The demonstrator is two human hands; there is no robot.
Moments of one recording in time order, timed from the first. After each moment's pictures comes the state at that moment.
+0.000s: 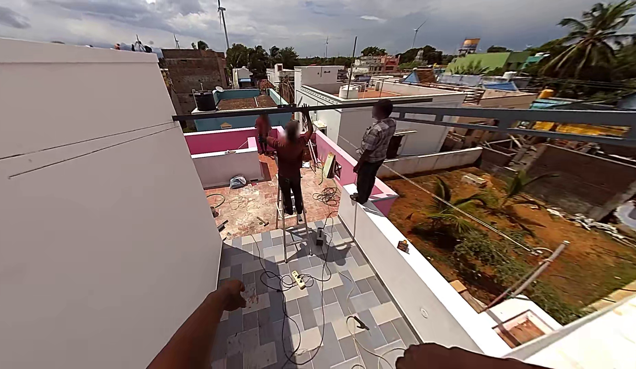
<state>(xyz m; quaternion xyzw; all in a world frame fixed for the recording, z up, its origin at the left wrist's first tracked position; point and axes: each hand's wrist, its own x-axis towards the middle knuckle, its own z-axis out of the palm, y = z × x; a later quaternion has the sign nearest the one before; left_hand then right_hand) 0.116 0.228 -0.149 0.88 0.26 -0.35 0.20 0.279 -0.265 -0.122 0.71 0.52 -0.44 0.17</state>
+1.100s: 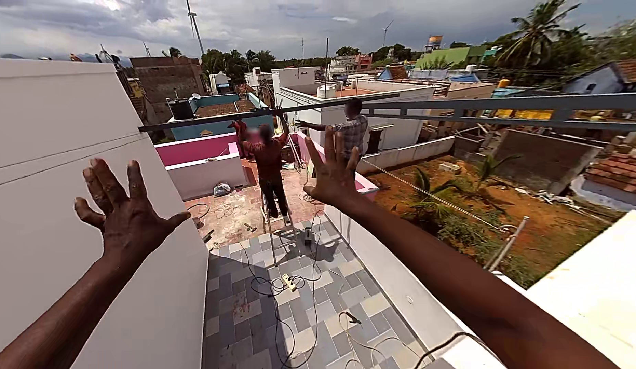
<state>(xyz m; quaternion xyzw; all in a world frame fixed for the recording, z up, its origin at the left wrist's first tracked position) 0.111 0.153 0.113 0.86 0.25 0.44 -0.06 0.381 -0.136 0.117 0.85 0.38 0.32 -0.18</state>
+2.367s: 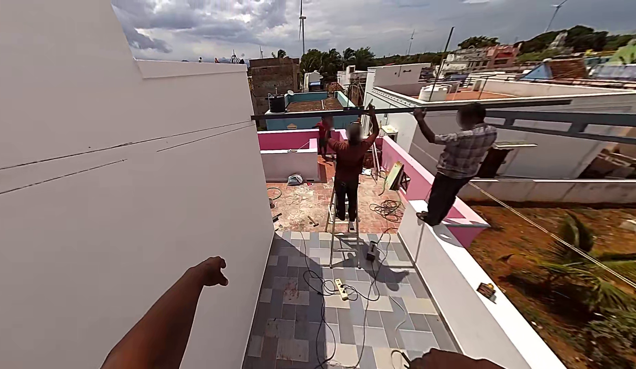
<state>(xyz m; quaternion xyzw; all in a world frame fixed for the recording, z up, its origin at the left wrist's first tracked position) -0.062 0.286 -0.065 0.83 0.46 -0.27 0.19 0.305 -0.205 -0.149 0.66 0.61 -0.42 0.15</state>
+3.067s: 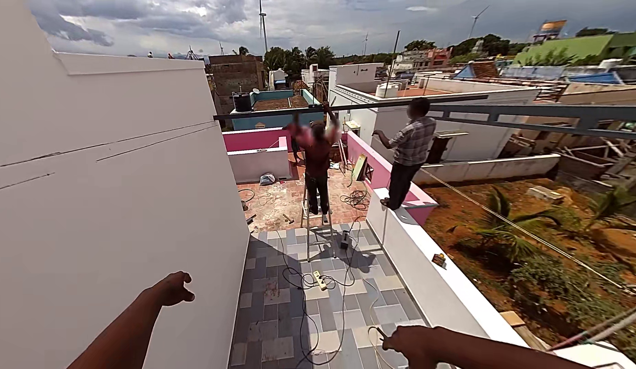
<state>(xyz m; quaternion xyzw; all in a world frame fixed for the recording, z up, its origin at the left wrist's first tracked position) -0.060 0.297 -0.080 0.84 0.44 -0.26 0.19 0.308 -0.218 -0.151 0.65 0.59 -0.43 0.18</state>
